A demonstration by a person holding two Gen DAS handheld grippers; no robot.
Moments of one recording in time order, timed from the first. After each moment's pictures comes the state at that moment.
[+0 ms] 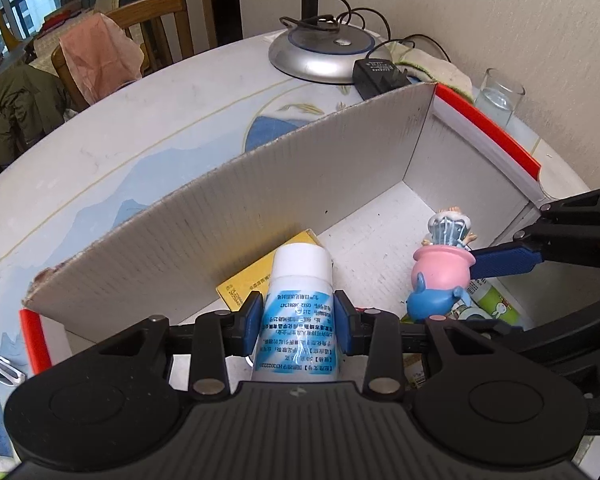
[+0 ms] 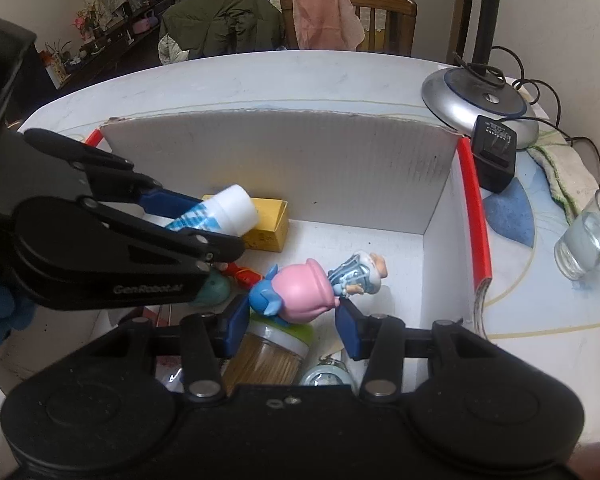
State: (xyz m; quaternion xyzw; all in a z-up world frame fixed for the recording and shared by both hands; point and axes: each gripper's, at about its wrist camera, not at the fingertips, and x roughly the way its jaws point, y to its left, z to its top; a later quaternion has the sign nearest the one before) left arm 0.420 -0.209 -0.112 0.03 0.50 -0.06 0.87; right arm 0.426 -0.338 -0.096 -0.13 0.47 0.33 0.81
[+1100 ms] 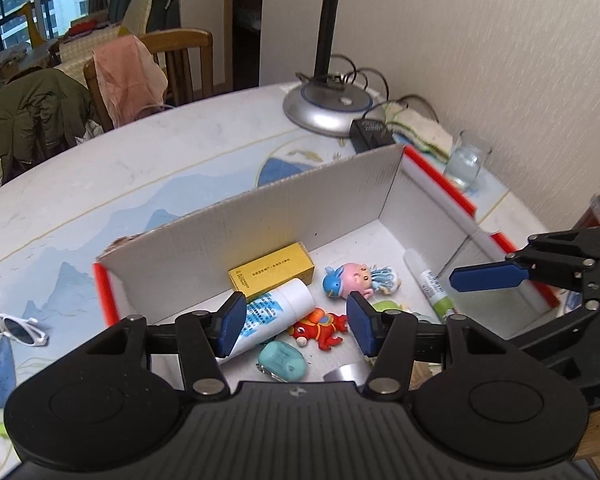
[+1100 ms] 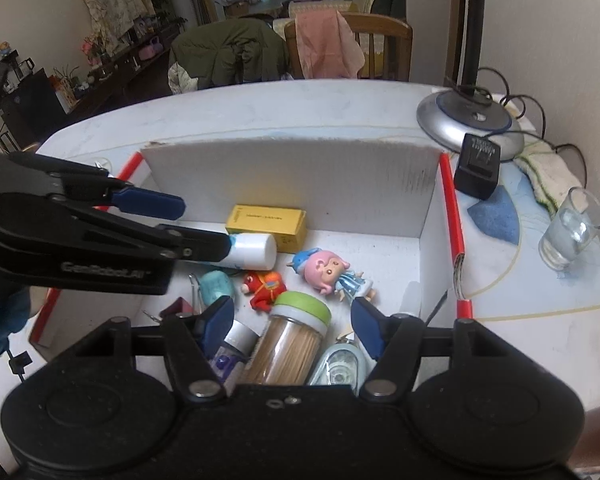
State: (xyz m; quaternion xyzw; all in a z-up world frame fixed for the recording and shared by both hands) left arm 0.358 -0.197 -0.054 -0.03 0.44 -0.05 0.90; right arm 0.388 -0.356 -0.062 -0.10 0.43 0.34 0.83
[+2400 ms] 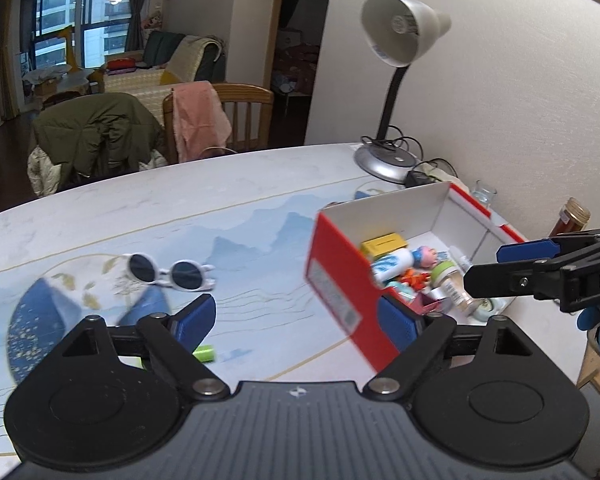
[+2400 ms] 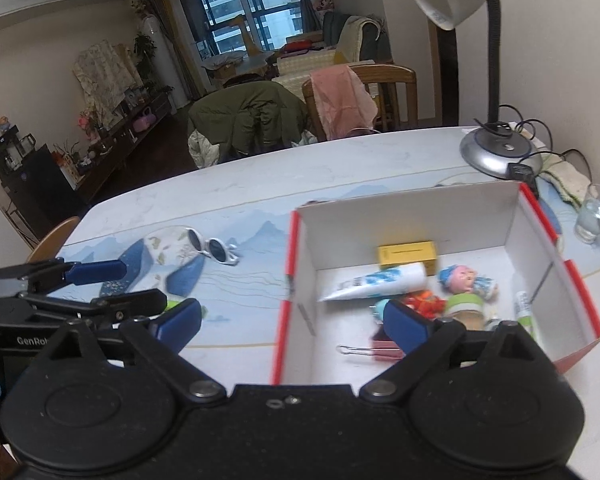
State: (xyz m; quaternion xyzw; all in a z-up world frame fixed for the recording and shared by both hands) left arm 0.186 -0.026 -0.019 -0.06 0.34 -0.03 0.94; right arm 0.263 -0.250 -0.007 -0.01 0.38 0.31 0.87
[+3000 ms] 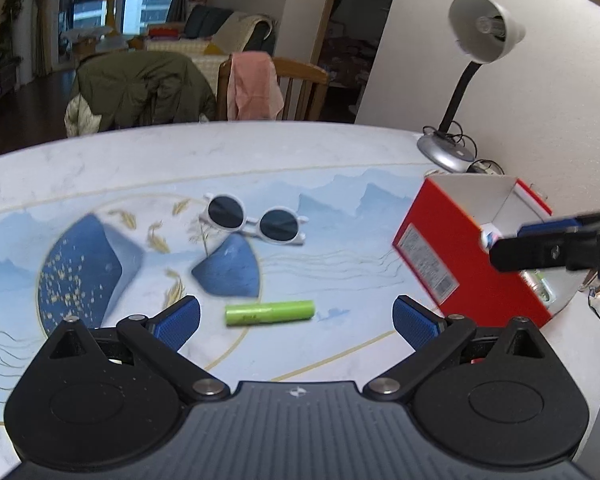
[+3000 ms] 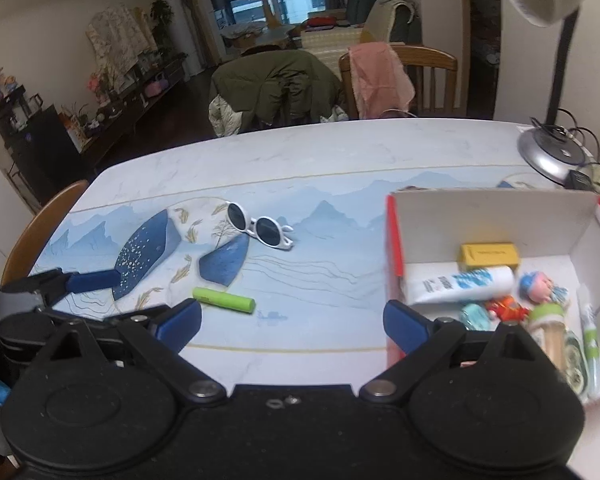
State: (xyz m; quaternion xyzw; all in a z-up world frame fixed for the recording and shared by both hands) left arm 0.172 0.062 -0.080 -0.12 0.36 0.01 0.92; right arm 0.263 -0.146 -0.029 -0.06 0.40 0.33 0.85
